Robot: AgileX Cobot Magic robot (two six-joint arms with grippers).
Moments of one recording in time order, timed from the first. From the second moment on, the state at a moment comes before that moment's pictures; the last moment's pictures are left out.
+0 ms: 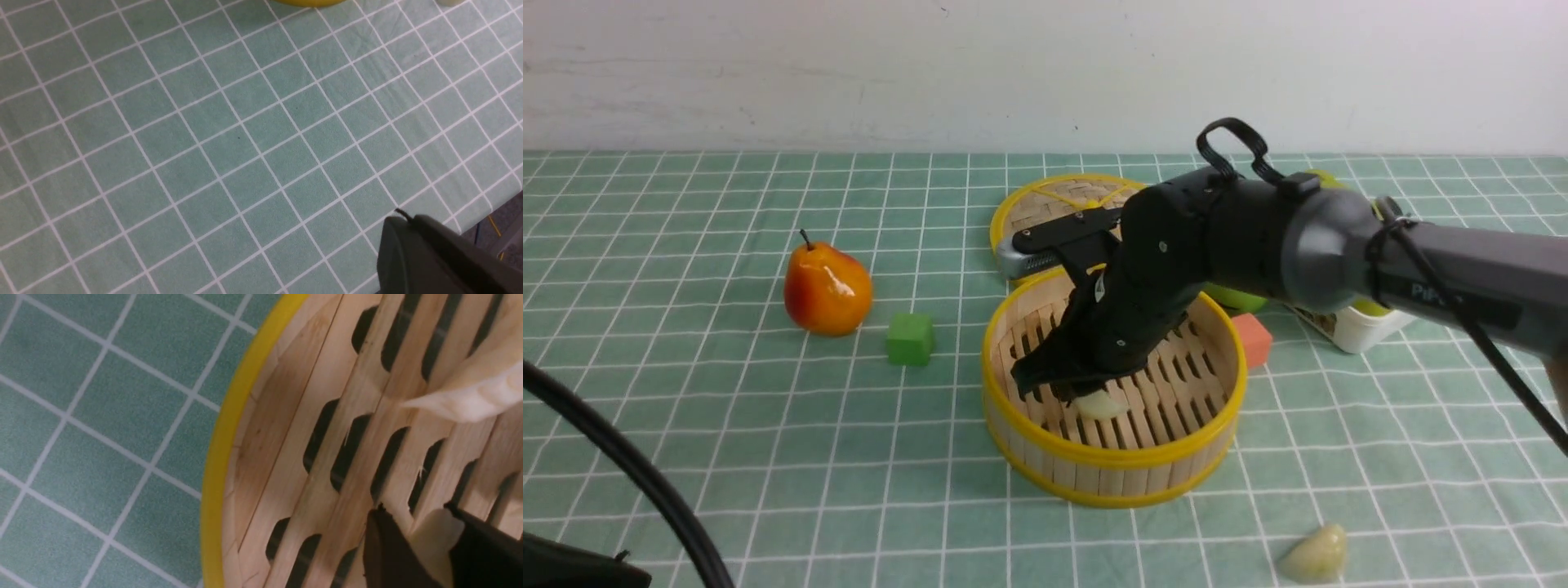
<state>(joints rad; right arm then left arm) 0.59 2.09 -1.64 0.12 0.71 0.05 -0.54 0.72 -0.94 -0.13 1.18 -0.10</state>
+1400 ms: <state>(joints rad) 0.45 1.68 -0.95 -0.14 0.66 0.66 -0.54 0.72 -0.94 -0.13 1.19 -0.08</state>
